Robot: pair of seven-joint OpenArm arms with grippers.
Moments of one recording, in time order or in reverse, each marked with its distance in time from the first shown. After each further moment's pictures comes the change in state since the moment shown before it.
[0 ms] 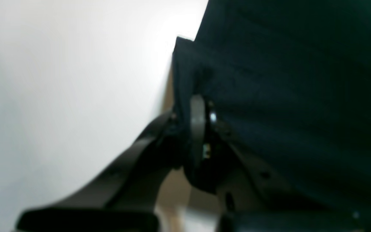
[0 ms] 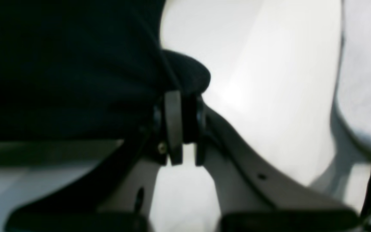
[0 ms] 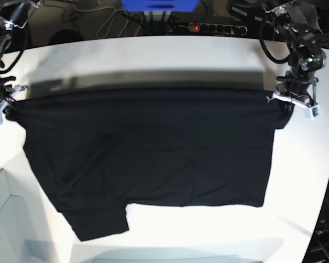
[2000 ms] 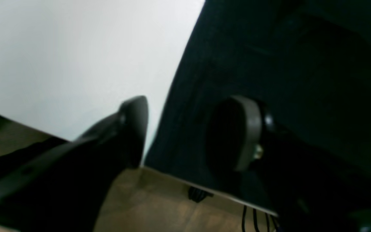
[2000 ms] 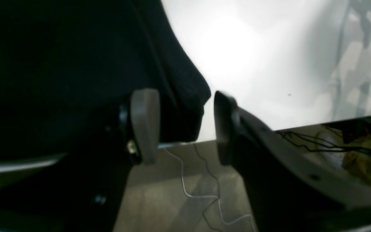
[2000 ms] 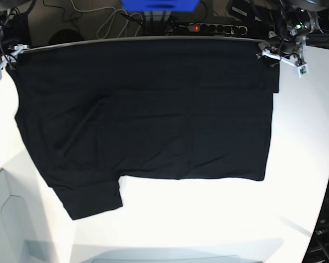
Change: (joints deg) left arm 15.5 4.3 -0.6 0.1 1.5 0.3 -1.0; right arm -14.6 -7.4 9.9 2.2 -1.4 0.0 4.7
